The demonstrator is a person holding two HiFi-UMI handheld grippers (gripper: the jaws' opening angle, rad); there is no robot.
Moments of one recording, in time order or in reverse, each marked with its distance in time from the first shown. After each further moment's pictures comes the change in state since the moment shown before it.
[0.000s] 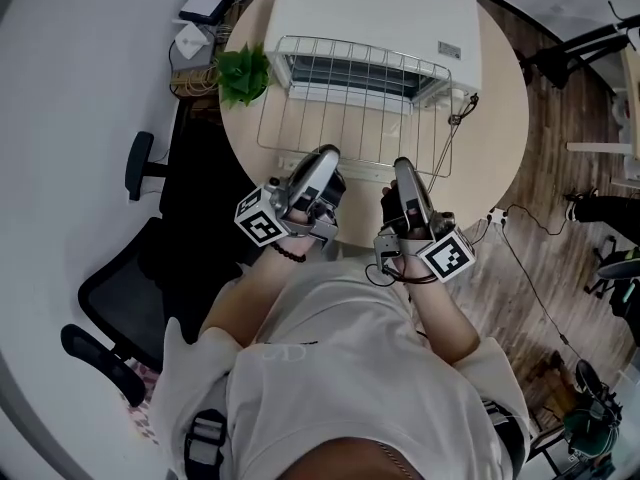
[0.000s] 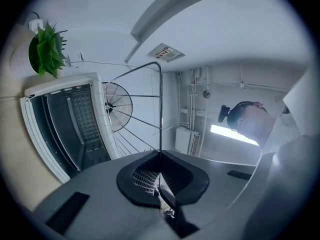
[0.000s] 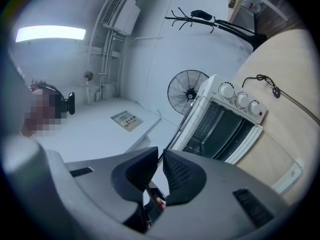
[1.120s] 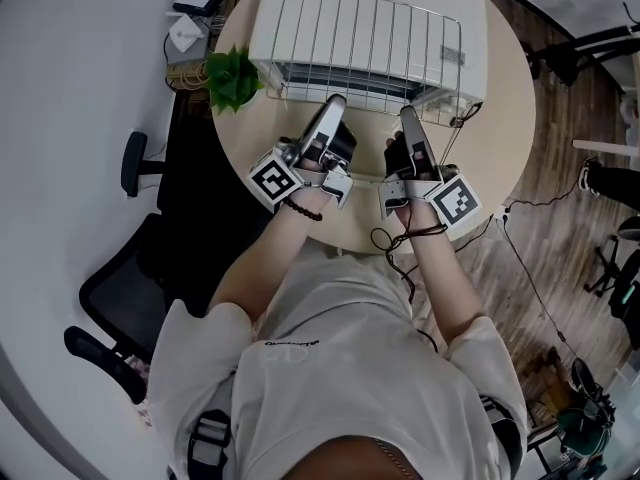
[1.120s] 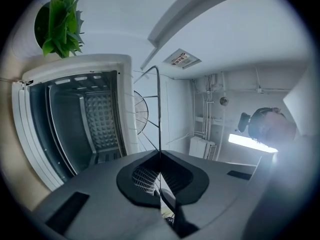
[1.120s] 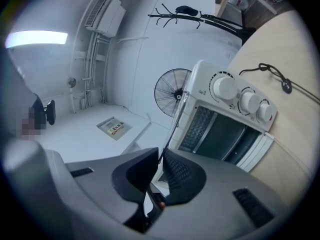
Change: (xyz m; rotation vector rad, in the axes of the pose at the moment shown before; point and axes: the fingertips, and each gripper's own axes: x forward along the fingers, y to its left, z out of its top) left arm 0.072 0.108 0.028 -0.081 -0.113 0.125; right arm 0.089 -0.087 0.051 0.091 -0.015 -0.088
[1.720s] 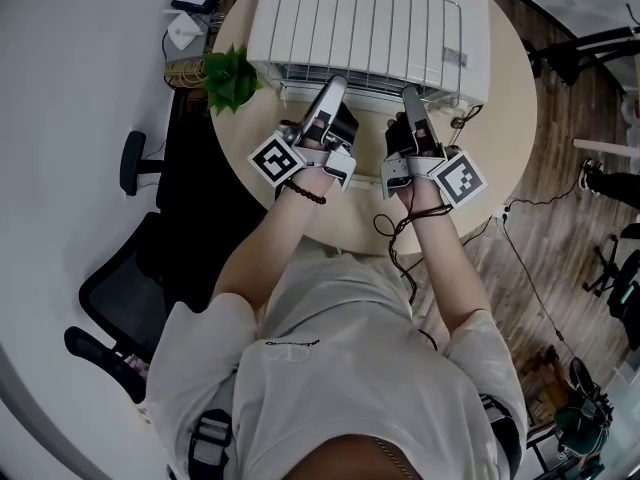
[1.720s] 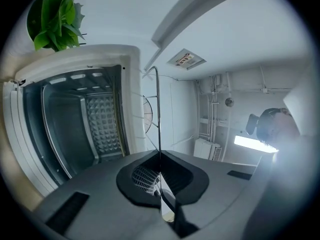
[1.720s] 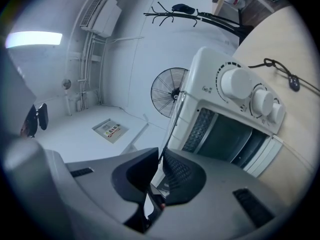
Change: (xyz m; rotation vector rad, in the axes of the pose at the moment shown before) left arm 0.028 0.018 0.014 -0.010 -0.021 0.040; right arm 0.031 -0.010 0.017 0.031 -0.006 -0.023
